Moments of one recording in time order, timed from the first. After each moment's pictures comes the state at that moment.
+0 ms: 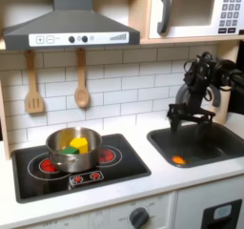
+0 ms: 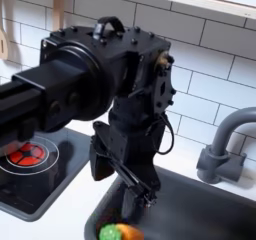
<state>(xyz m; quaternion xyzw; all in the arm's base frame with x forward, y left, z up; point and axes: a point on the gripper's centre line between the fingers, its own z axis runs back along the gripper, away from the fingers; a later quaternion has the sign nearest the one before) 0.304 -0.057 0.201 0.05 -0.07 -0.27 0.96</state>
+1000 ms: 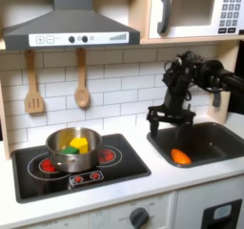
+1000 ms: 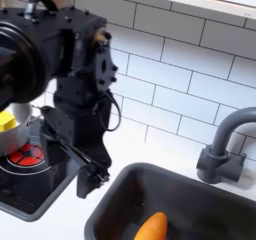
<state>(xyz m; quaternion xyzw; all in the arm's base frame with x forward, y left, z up) 0.296 0.003 0.209 0.05 -0.08 -0.18 0.98</state>
